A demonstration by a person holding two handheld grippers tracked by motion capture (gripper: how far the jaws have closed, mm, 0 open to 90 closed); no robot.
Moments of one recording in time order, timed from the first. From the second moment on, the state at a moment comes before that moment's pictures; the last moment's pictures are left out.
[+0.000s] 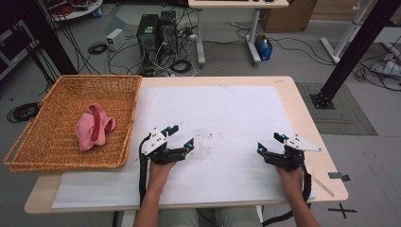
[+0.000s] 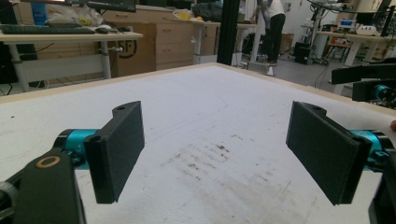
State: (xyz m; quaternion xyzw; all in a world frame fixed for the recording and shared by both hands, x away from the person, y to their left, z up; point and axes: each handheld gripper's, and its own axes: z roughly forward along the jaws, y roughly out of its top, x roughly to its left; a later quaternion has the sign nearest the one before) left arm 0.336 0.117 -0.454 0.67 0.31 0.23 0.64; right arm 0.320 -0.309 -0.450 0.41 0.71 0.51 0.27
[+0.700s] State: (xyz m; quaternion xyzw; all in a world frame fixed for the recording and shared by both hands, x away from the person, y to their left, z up) left arm 0.336 0.115 -0.454 0.67 0.31 0.24 0.63; right arm 0.321 -0.310 -0.450 0.41 0.71 0.51 0.27
